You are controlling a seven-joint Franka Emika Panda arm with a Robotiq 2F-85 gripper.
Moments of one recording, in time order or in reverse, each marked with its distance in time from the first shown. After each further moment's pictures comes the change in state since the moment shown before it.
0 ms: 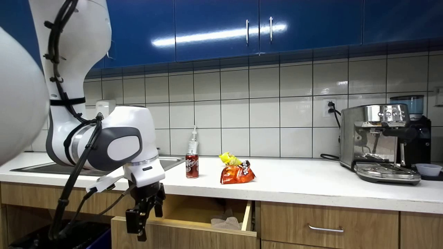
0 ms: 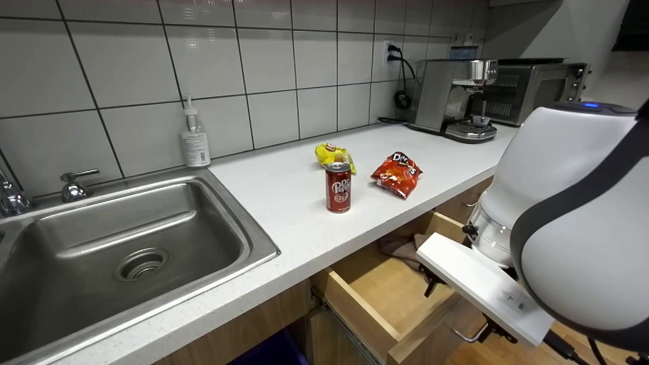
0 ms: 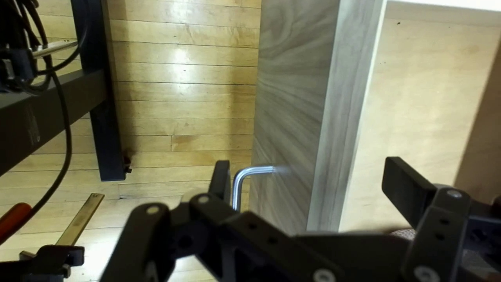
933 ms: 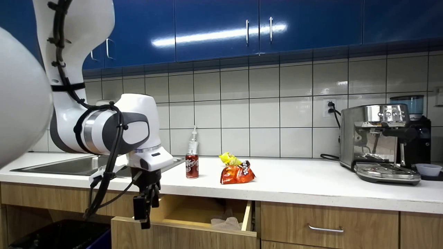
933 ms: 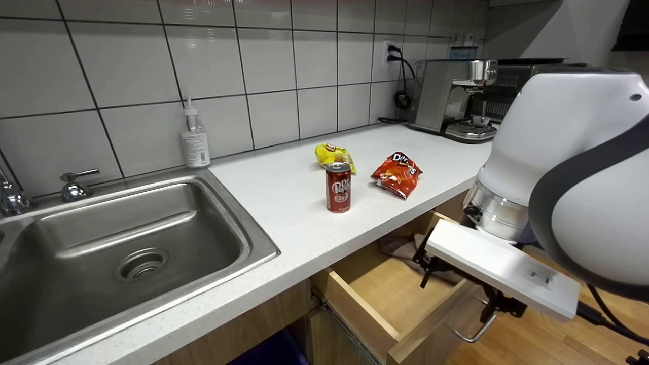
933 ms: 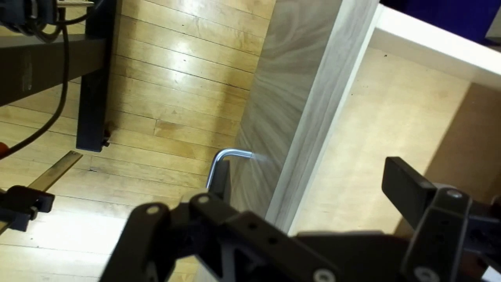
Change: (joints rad) arm 0.077 -0.104 -0.140 0.004 -0.200 -0.128 -0.101
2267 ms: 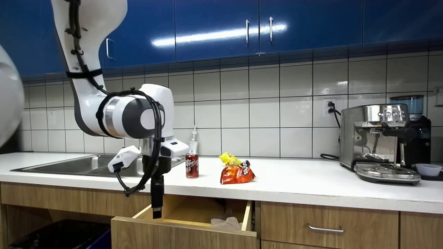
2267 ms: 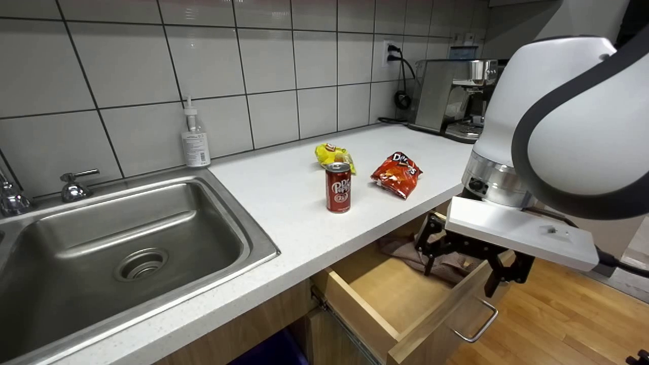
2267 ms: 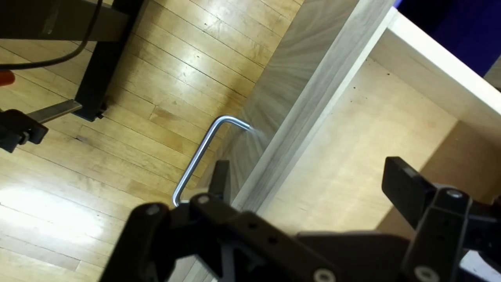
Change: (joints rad) arm -0.395 -0.060 0.305 0.068 -0.026 -0.196 -0.301
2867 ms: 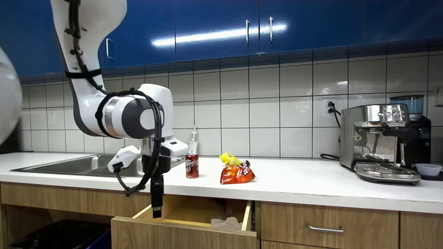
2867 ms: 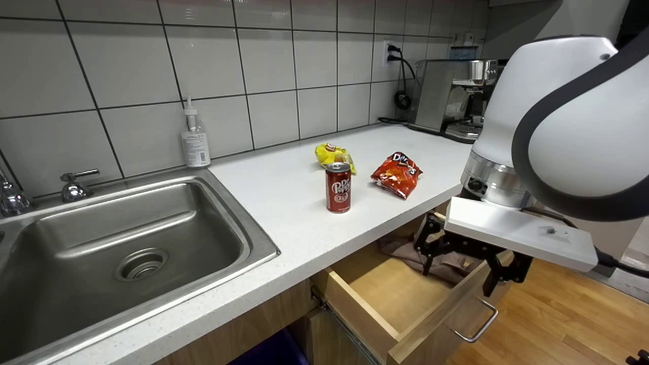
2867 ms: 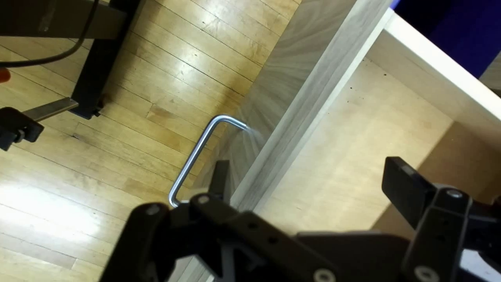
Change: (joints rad) arm -0.019 0.000 0.023 0.000 -0.005 0.009 0.000
